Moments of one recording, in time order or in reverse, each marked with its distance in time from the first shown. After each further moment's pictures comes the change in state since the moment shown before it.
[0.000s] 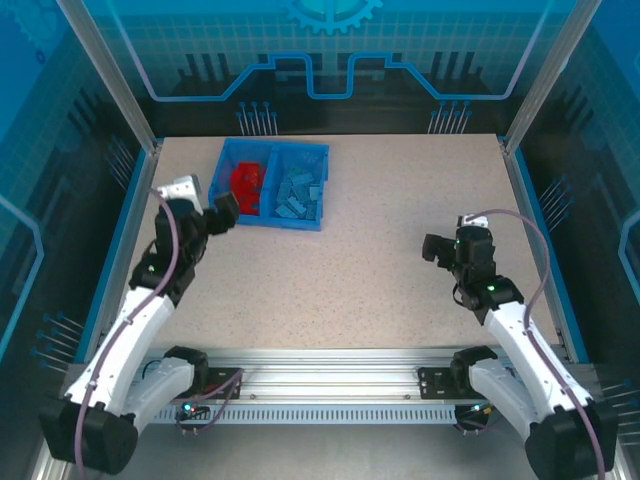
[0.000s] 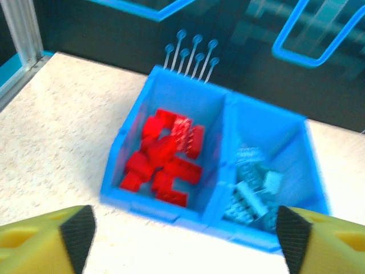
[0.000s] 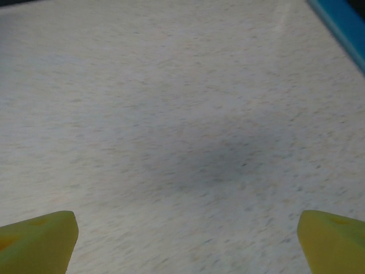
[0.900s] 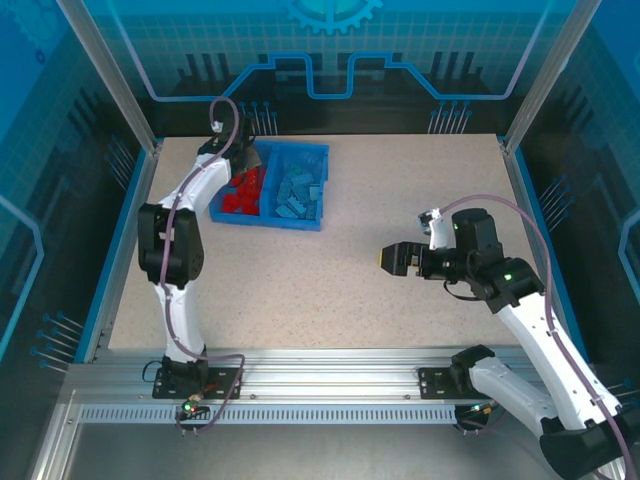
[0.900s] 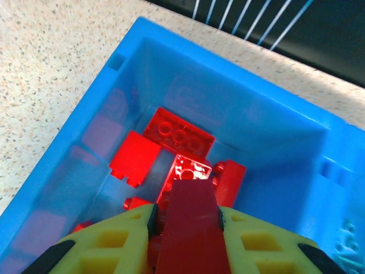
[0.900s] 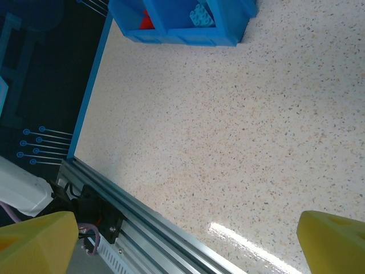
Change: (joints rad) left arm 0.045 1.215 1.087 -0.336 -0.039 -0.154; right arm 0.168 -0.021 0.391 -0.493 -0.822 0.221
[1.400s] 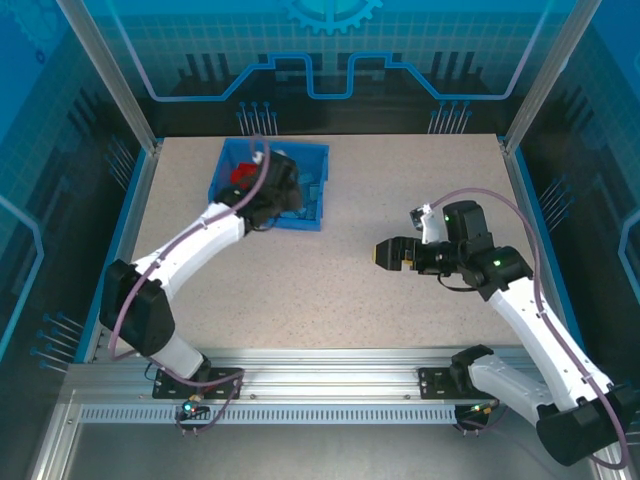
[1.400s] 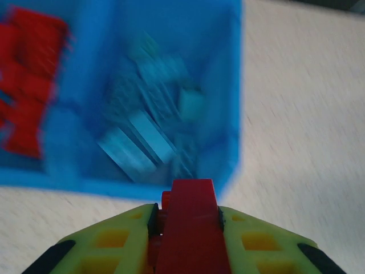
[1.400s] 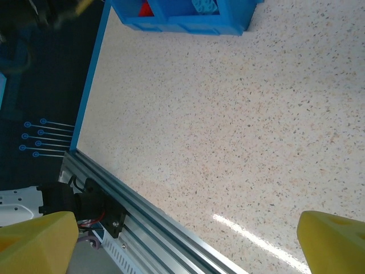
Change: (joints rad) left arm -0.350 -0.516 -0.448 0.024 -0.011 -0.053; right arm 0.000 0.097 0.016 0.027 -0.040 -0.014
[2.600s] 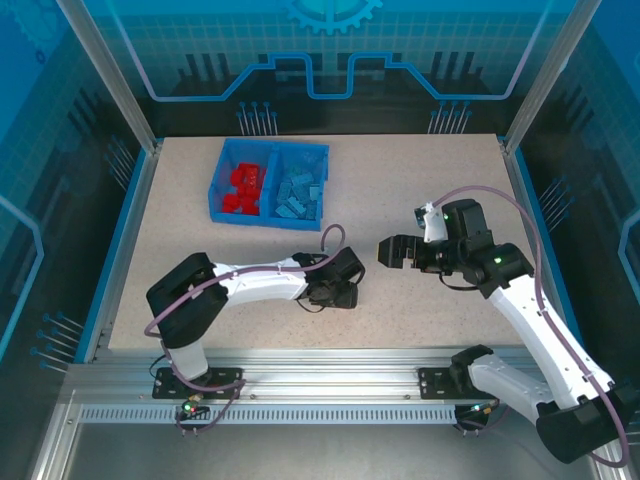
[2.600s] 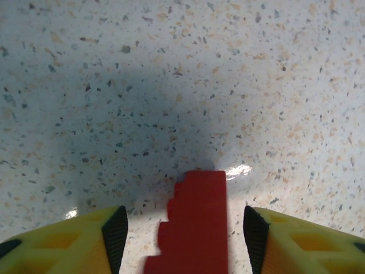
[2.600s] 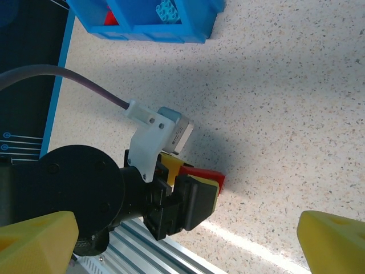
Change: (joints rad) left arm -0.506 0.197 -0.270 0.021 0.190 -0.338; right arm 0.005 0.021 0.037 -0.061 0.116 -0.005
